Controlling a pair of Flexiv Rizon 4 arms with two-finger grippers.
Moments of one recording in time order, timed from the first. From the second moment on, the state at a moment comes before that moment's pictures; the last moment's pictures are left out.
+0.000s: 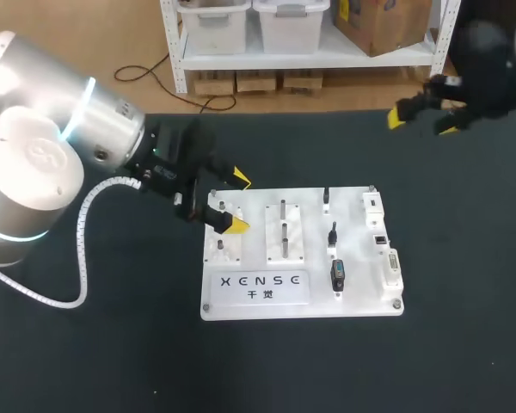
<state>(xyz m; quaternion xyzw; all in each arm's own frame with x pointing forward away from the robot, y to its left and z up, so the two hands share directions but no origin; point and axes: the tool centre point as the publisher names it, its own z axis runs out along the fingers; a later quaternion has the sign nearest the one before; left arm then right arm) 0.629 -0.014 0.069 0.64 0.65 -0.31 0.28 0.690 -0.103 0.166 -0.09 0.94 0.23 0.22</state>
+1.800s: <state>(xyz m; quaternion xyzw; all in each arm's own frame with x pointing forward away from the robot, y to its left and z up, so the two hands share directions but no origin) 0.629 -0.014 0.069 0.64 0.65 -0.31 0.28 0.604 0.005 0.047 0.02 1.00 0.00 0.06</state>
